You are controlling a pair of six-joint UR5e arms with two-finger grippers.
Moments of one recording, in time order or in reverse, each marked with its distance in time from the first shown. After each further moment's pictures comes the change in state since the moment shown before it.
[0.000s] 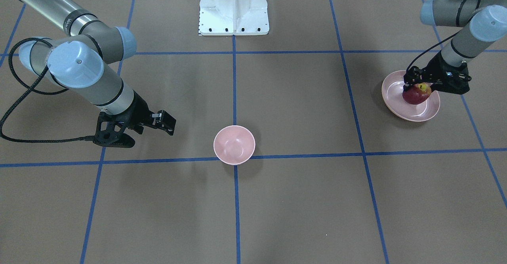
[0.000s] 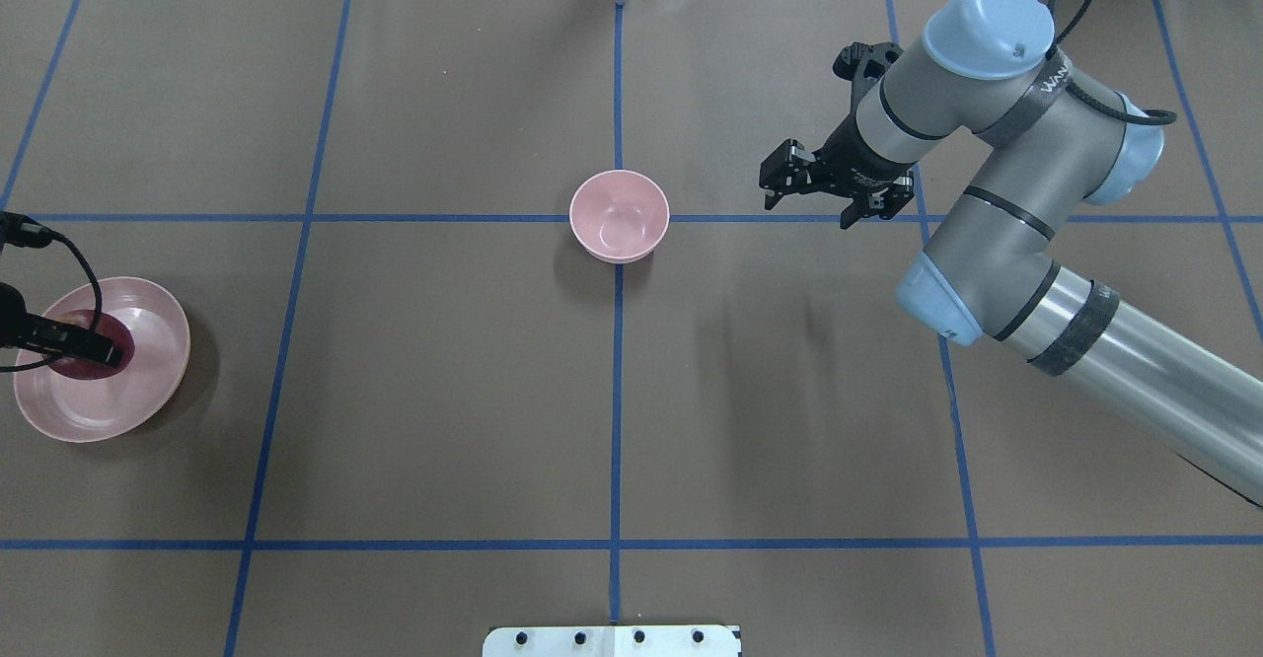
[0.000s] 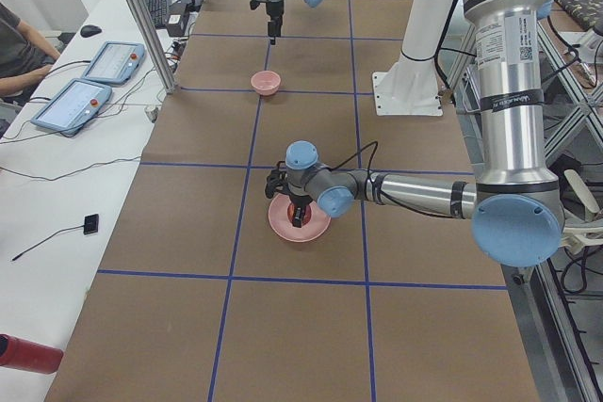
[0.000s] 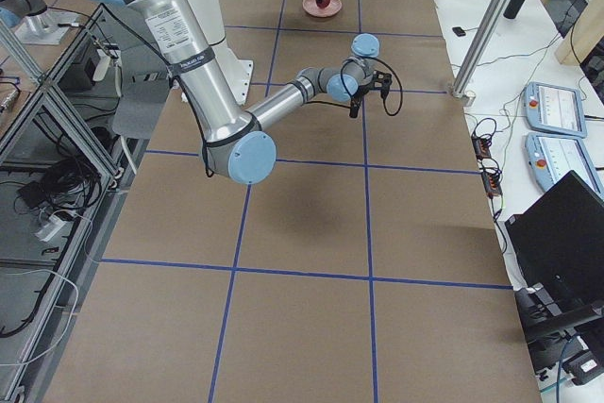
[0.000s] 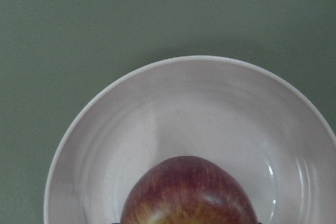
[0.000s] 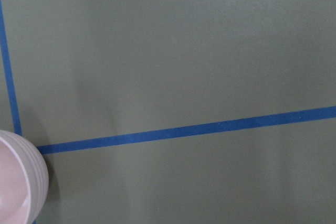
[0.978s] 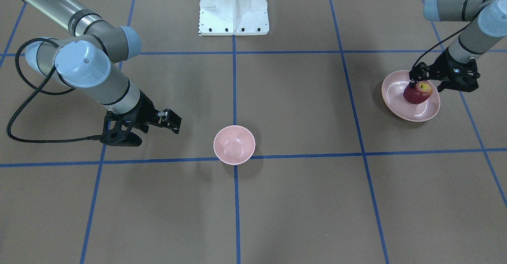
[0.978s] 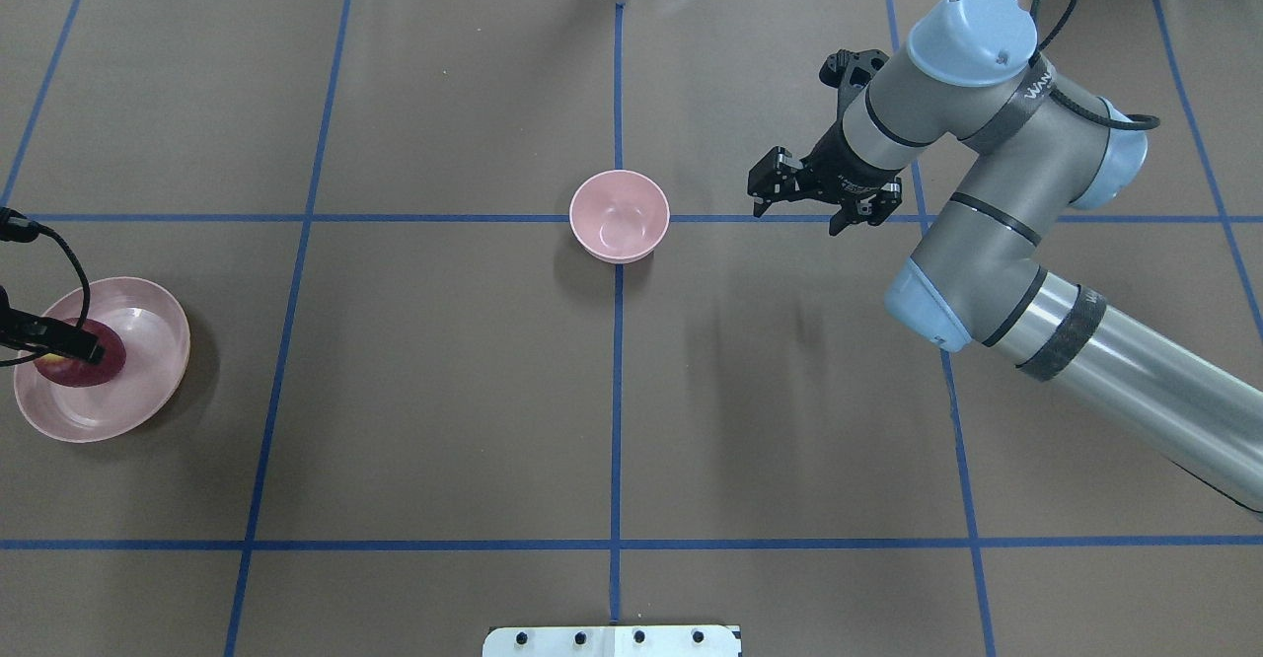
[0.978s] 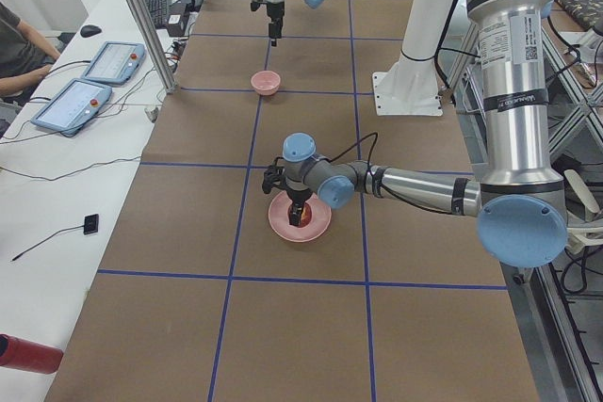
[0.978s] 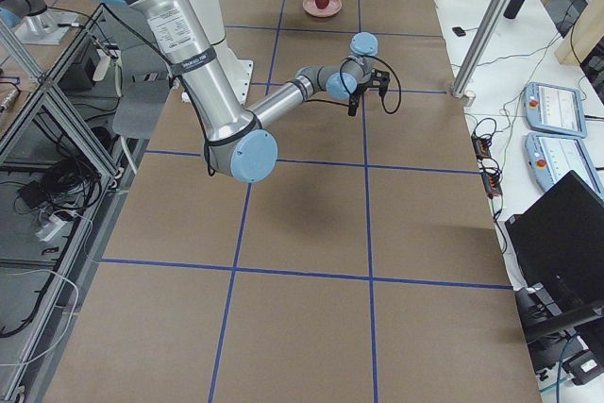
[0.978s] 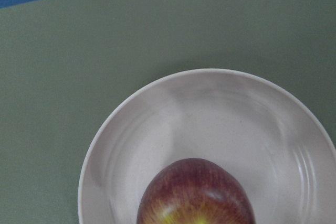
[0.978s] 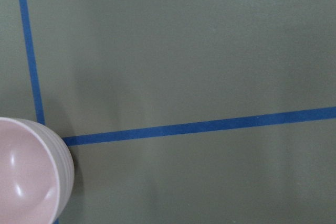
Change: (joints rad) left arm -0.003 0.003 0.003 0.083 0.031 0.043; right arm -0.017 0.014 -0.009 0.000 -0.001 0.001
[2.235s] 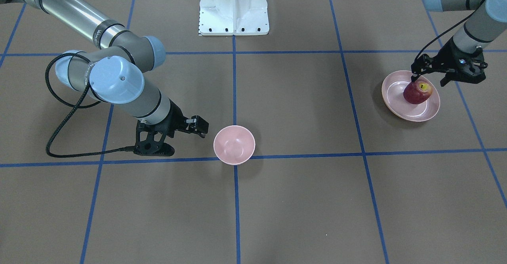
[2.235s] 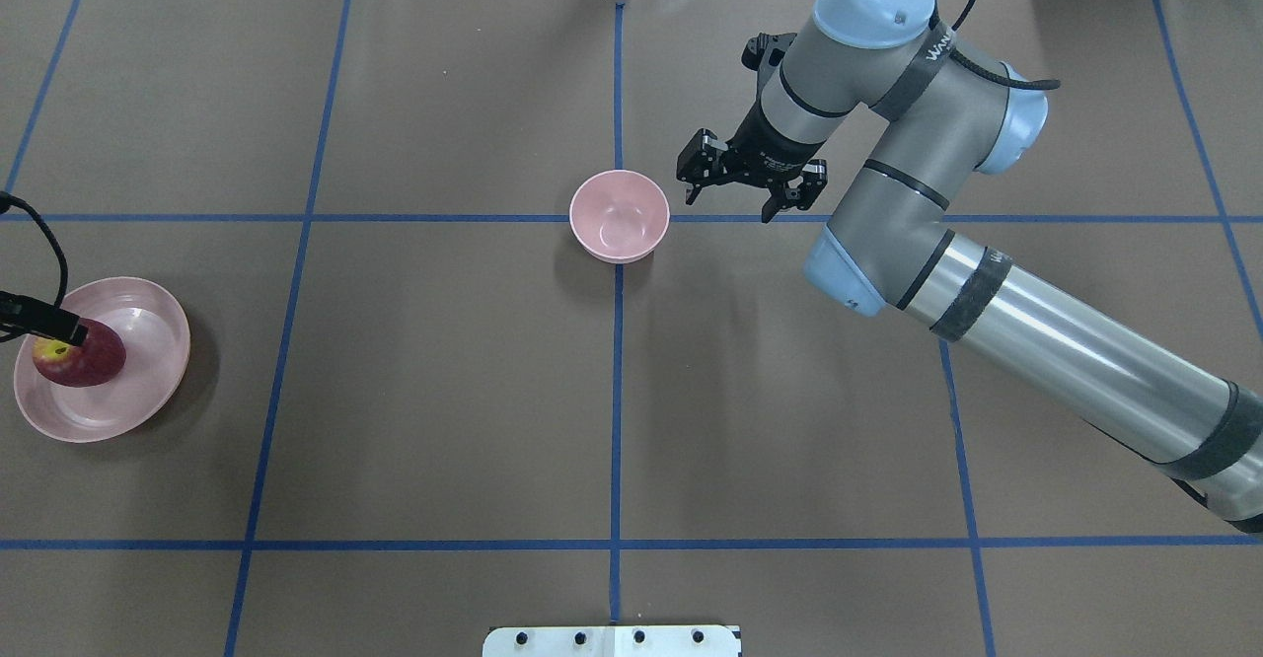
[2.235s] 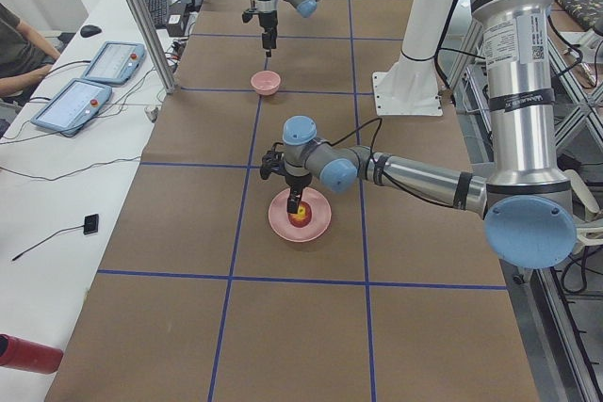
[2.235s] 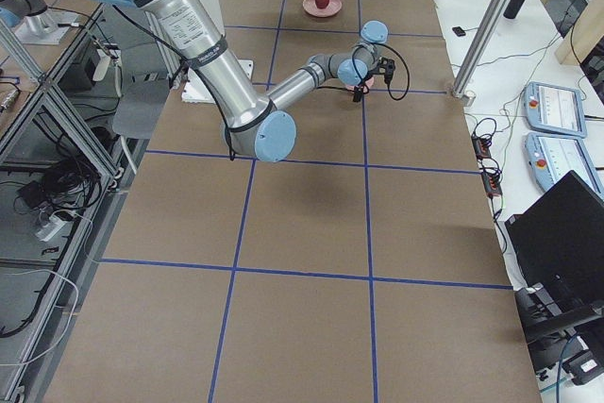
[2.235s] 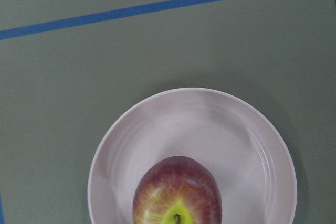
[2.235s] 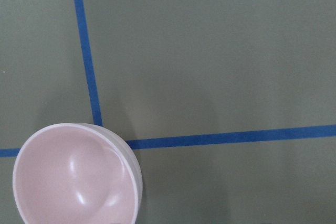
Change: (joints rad) left arm -0.036 0.004 -0.097 0.084 -0.002 0.056; right arm -0.022 0.158 -0.150 0.001 0.051 -0.001
